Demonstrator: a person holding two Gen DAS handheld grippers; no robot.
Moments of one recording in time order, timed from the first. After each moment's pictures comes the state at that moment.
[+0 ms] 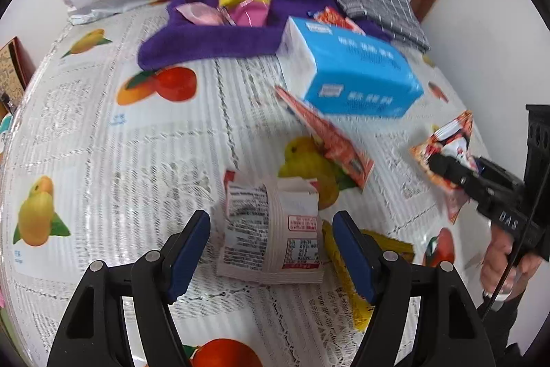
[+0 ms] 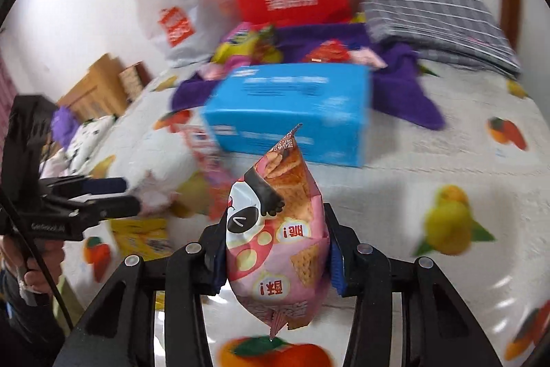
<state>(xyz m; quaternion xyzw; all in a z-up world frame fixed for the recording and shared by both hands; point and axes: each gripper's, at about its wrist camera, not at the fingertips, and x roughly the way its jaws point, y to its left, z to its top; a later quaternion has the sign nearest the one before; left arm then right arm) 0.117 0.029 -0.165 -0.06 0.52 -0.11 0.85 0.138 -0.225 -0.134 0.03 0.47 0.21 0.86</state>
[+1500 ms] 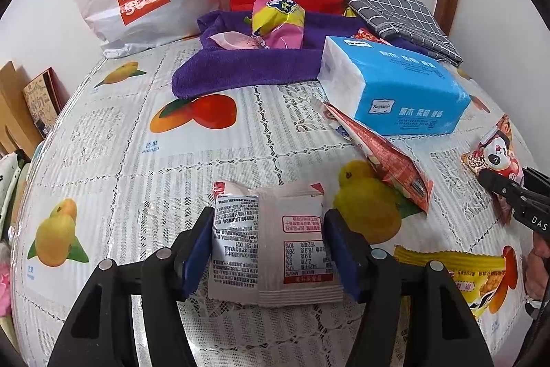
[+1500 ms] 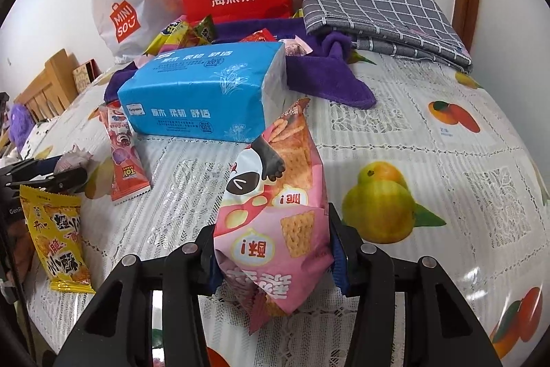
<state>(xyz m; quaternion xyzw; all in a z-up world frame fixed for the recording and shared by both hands) 0.119 0.031 -0.184 0.00 0.43 -0.03 0.90 0.140 -0.251 -0.167 -0.02 0.44 0.14 0.89</state>
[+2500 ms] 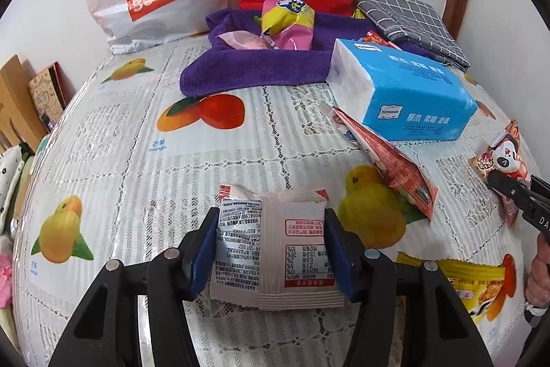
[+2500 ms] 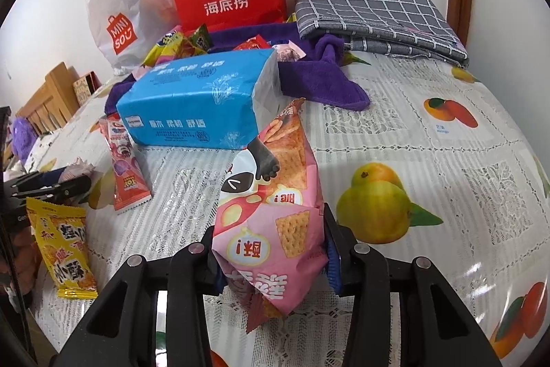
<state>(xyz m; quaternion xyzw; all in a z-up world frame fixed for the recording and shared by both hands) 0.122 0.035 -0.180 -0.02 0.44 -0.01 0.90 0.140 -0.260 -0.164 0.01 0.43 0.14 0.89</state>
